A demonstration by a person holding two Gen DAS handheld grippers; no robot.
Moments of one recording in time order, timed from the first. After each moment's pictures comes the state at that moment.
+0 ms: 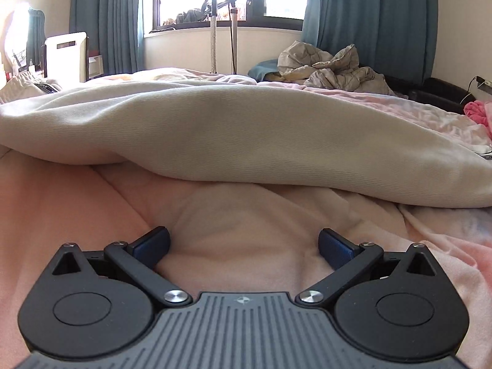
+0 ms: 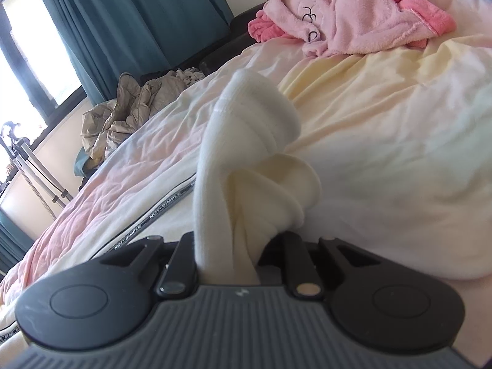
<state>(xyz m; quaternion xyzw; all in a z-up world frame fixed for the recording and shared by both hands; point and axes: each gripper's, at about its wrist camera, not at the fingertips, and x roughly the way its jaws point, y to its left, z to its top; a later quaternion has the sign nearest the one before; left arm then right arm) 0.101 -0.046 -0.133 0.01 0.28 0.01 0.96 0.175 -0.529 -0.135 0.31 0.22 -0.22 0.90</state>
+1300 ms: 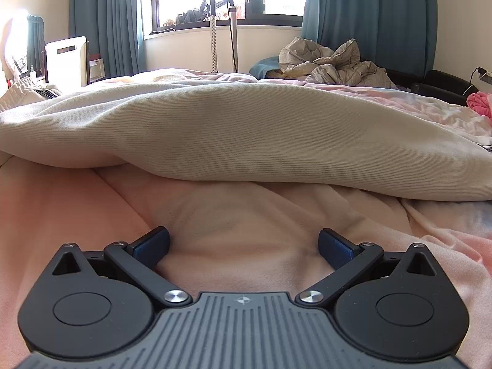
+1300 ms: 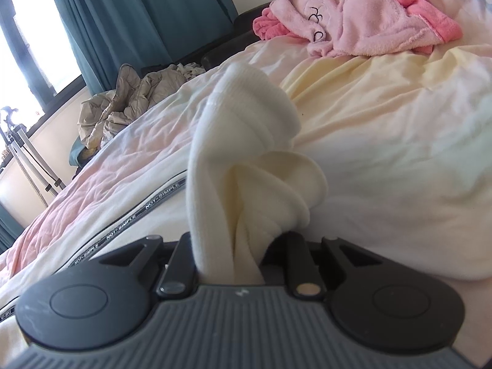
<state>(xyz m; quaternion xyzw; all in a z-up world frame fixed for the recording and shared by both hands) 0.101 -0.052 -0.132 0.02 0.28 0.01 0.96 0.181 -0.527 -0.142 0.29 0.24 -0.23 0.90</state>
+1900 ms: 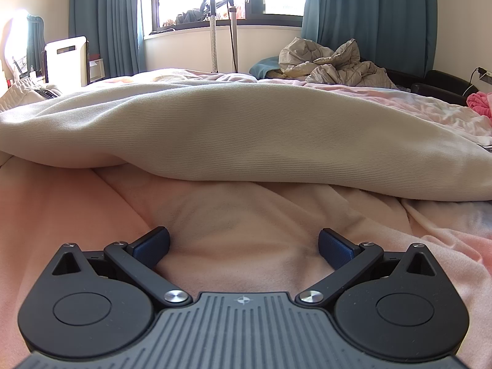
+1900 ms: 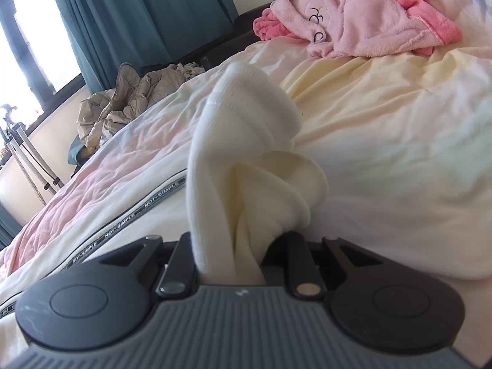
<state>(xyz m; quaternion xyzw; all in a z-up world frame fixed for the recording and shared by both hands) 0.100 -0.051 -0.131 0.02 0.28 0.01 0.96 0.182 -0.521 -0.141 0.28 0.24 -0.23 0.90</state>
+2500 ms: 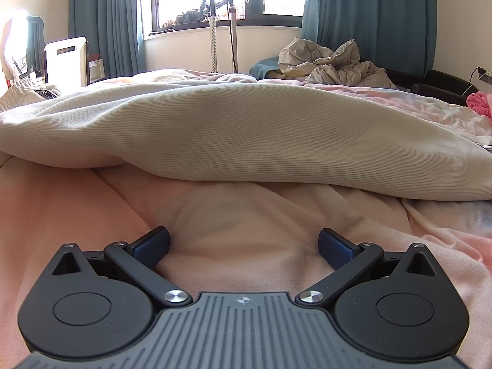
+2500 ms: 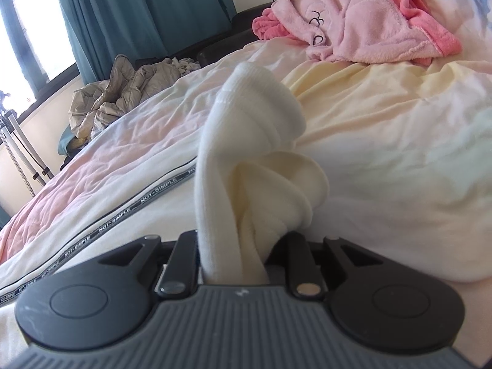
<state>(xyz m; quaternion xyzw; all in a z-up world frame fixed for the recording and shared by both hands) 0.099 -0.052 -0.132 0.02 0.28 0.01 0.96 0.187 -0.512 -0.137 0.25 0.26 -0.25 0.90</state>
